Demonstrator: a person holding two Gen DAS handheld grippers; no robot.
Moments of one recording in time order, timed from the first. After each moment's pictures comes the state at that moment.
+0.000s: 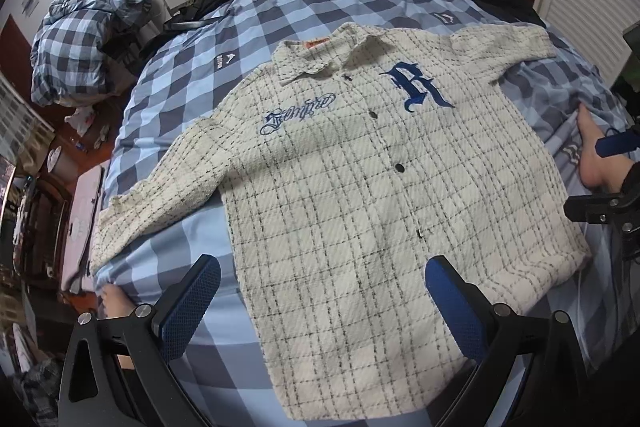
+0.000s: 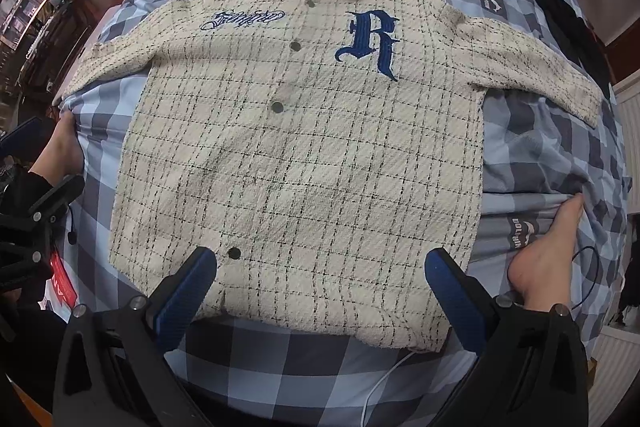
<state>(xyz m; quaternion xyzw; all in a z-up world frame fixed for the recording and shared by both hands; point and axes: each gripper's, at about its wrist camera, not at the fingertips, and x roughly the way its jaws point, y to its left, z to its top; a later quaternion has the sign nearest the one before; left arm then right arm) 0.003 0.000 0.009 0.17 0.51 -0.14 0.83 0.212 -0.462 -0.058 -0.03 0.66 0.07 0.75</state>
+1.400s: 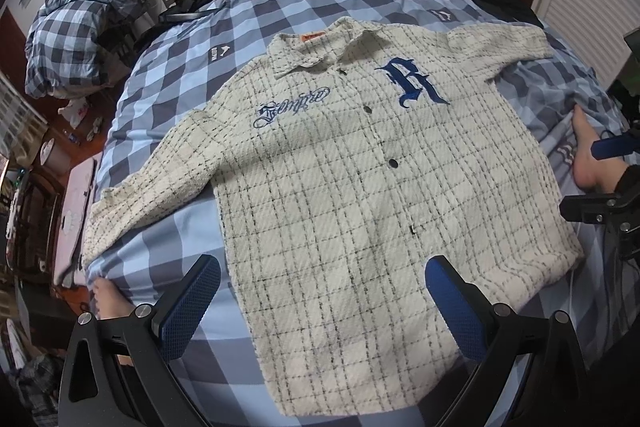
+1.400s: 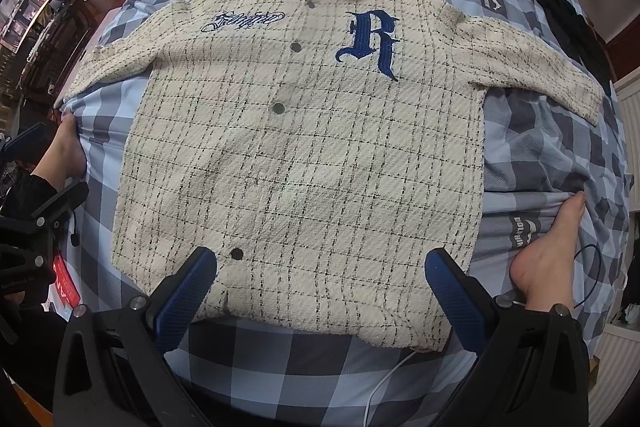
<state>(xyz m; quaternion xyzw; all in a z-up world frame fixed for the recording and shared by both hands) 0.002 -0.001 0.005 0.16 0.52 -0.14 0.82 0.212 -0.461 -0.058 -0.02 0.66 0.07 0.75</state>
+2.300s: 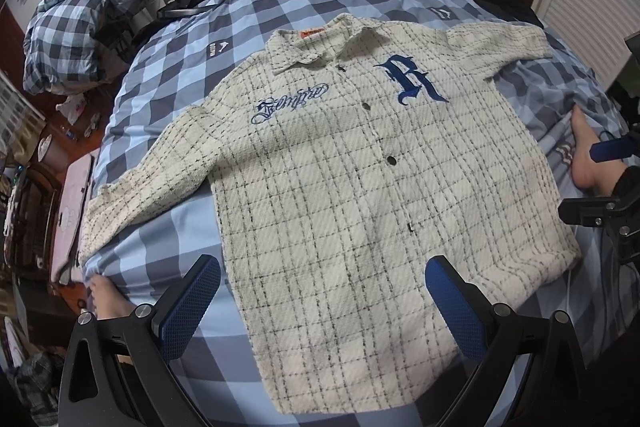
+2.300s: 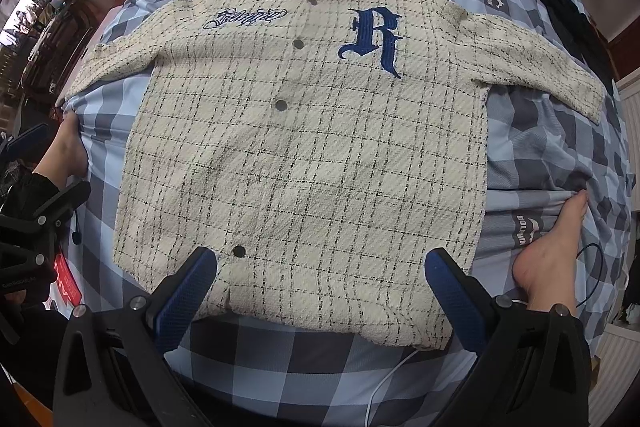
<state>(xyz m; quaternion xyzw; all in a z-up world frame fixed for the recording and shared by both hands) 0.002 0.001 0.004 0.15 0.53 -0.14 0.82 0.212 -0.461 -0.058 -0.02 0.66 0.08 0.74</state>
